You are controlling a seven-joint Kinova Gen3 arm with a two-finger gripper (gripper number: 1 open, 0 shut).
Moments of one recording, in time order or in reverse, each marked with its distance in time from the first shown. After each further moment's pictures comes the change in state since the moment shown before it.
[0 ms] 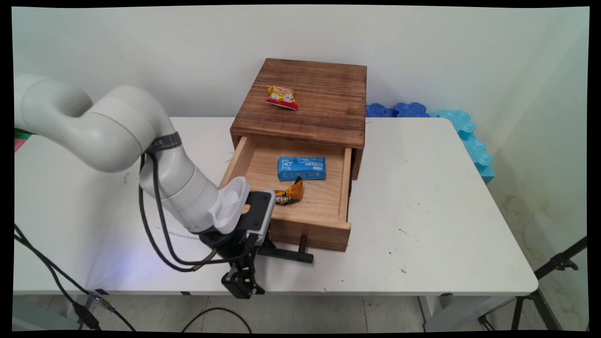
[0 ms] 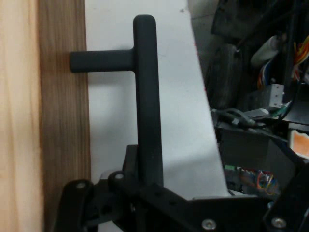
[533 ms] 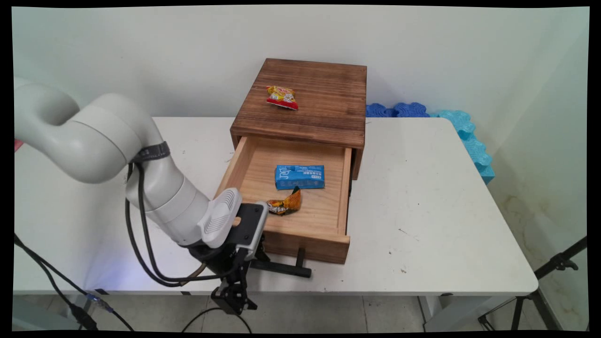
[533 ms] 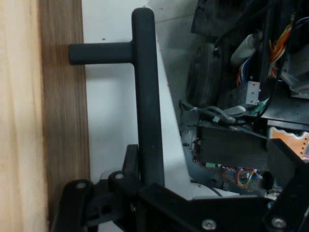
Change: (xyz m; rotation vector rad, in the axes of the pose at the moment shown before) arm -0.004 0.021 -0.004 -0.027 0.001 0.003
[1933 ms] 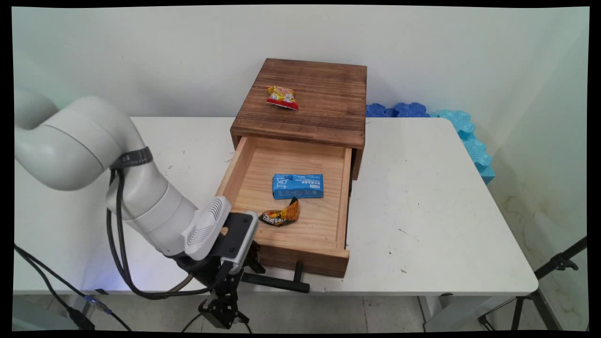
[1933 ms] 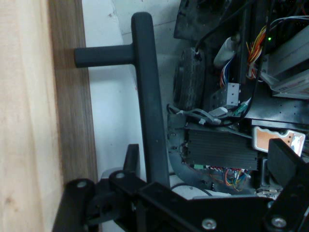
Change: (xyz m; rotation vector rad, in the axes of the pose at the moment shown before) arm -0.004 0.019 -0.011 -0.019 0.021 0.036
